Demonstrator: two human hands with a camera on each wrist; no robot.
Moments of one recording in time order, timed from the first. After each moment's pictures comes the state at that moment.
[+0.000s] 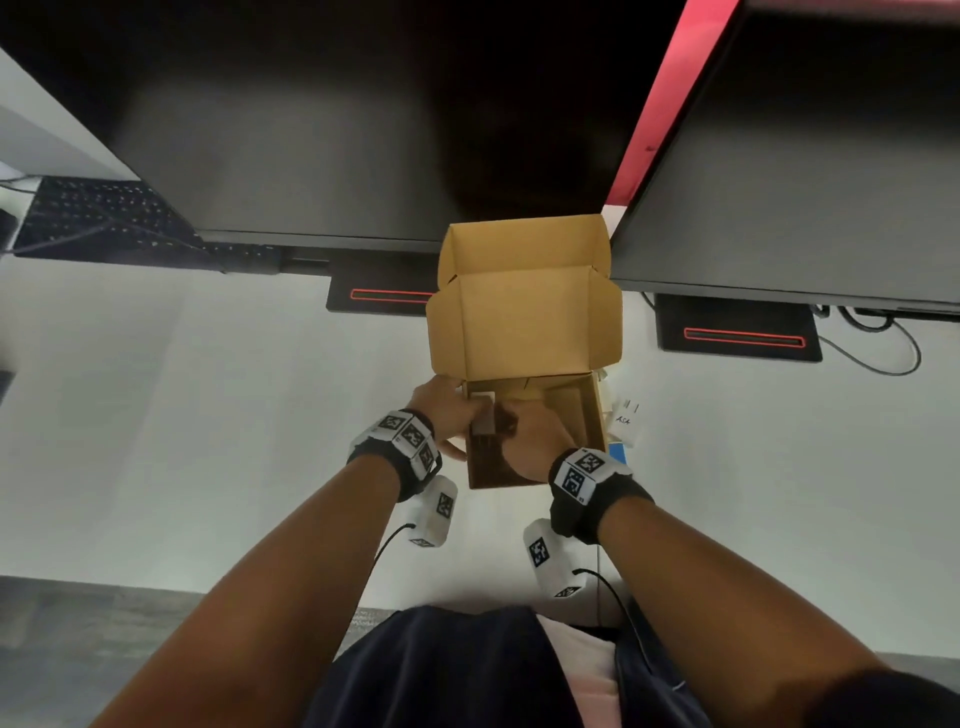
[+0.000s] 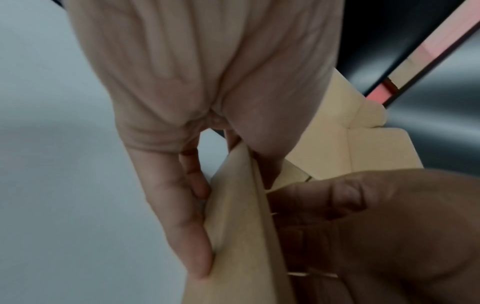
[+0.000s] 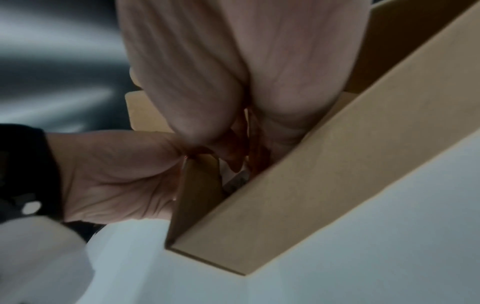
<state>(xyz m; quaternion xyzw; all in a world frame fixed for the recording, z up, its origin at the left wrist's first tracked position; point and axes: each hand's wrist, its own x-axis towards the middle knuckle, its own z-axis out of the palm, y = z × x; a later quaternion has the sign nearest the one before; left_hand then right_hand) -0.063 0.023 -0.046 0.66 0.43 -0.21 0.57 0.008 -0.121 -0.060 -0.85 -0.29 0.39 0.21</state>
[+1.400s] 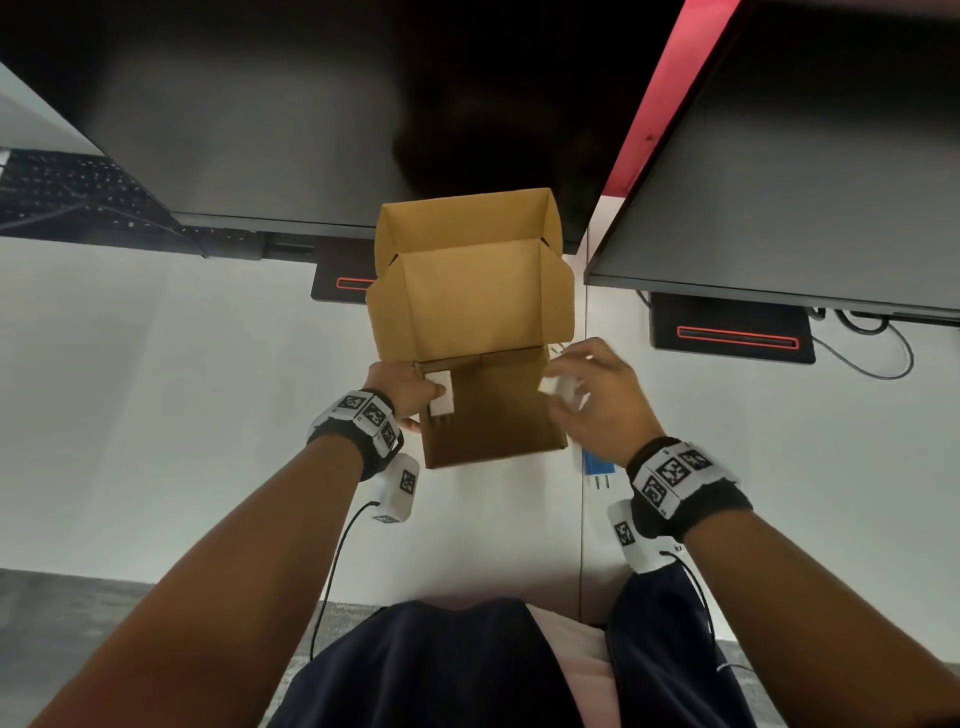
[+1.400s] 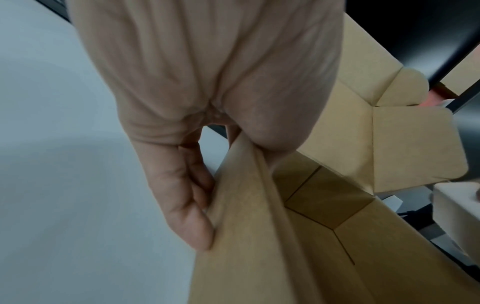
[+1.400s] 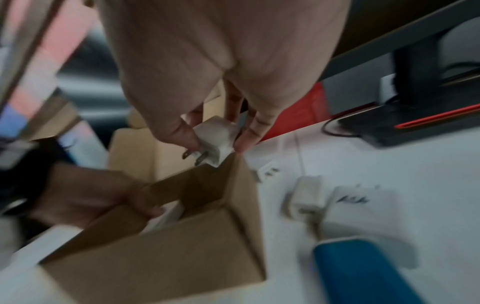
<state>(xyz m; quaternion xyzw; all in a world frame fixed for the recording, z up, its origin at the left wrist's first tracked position) -0.062 0.058 -0.066 0.69 0.49 -0.21 0.48 0.073 -0.178 -0.030 -0.85 -0.38 0.20 0.31</state>
